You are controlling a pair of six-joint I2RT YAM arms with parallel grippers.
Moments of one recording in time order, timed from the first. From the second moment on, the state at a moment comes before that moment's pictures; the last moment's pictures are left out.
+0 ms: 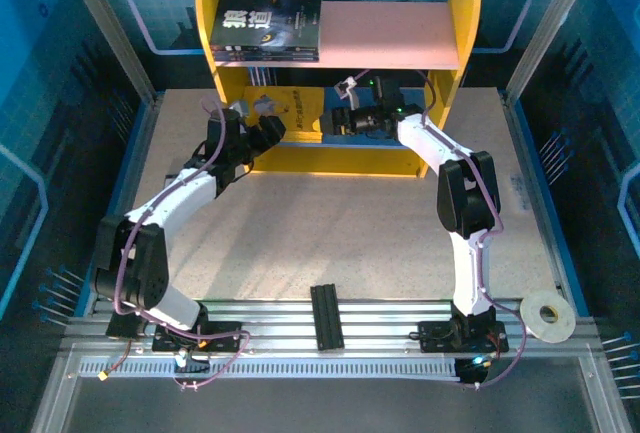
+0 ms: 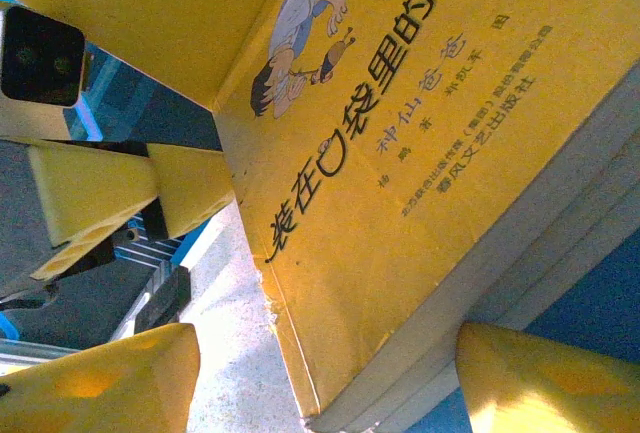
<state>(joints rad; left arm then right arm) -0.20 1.53 1.04 0.04 0.21 -0.80 0.33 2.16 1.81 -0.30 -0.97 0.29</state>
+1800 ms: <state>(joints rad) -0.14 1.13 0.99 -0.39 -0.05 -0.64 0.36 2.04 1.70 -0.34 -0.96 0.26</state>
